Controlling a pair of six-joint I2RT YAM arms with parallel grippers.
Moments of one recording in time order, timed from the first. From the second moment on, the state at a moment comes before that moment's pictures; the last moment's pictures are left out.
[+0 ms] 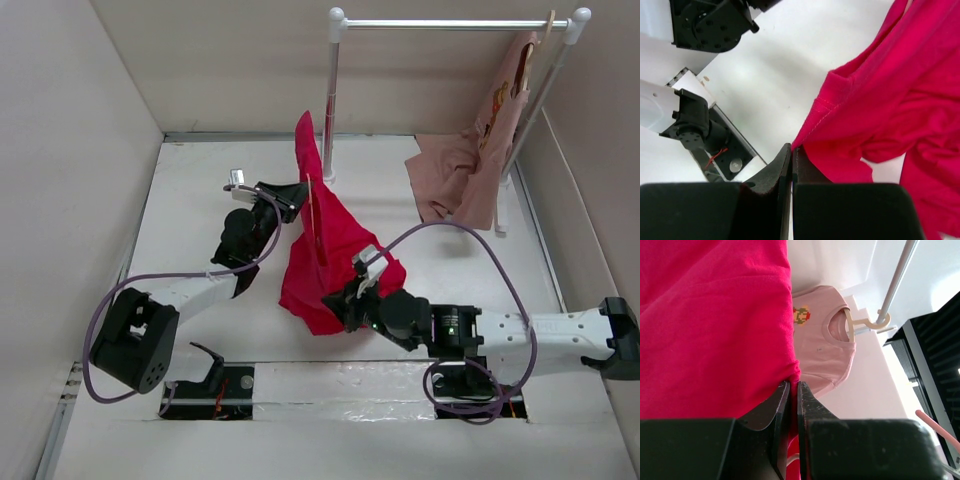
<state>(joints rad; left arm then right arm) -0.50 1.33 0.60 0.87 -0.02 -1.31 1.44 1.04 0.76 0.02 0.55 0.47</state>
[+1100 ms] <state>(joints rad) -0.49 1.23 0.45 0.86 0.15 -1.40 1.18 1.26 0.74 0.09 0.20 0.40</state>
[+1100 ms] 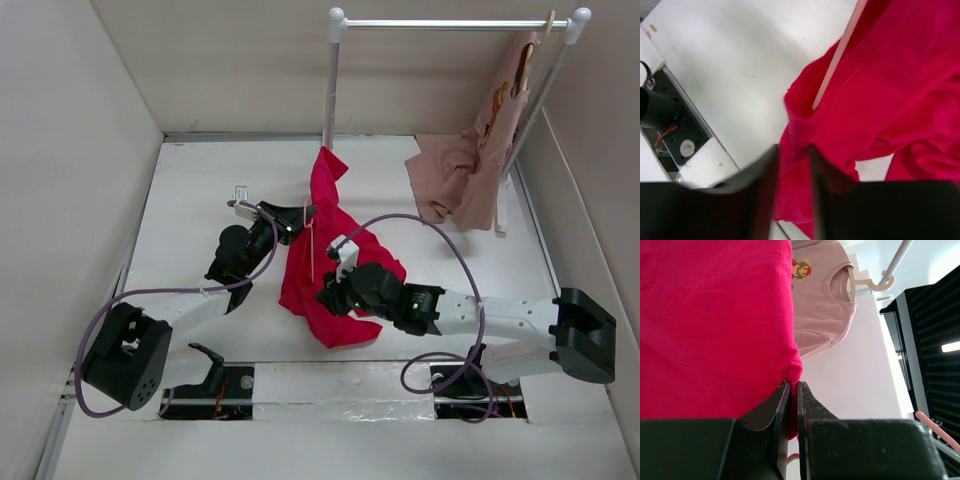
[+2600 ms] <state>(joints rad) -0.49 1.23 0.42 0.89 0.16 -1.41 1.15 1.30 0.74 0.18 0.22 0.42</state>
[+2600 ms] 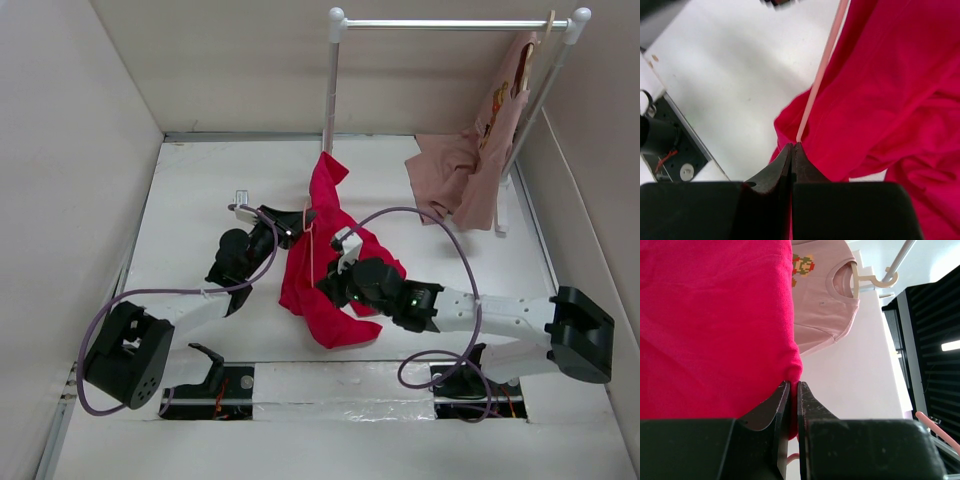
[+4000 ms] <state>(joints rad) -0.49 1.18 0.42 0.85 0.16 -1.41 1.17 1.51 0.75 0.25 0.33 0.42</state>
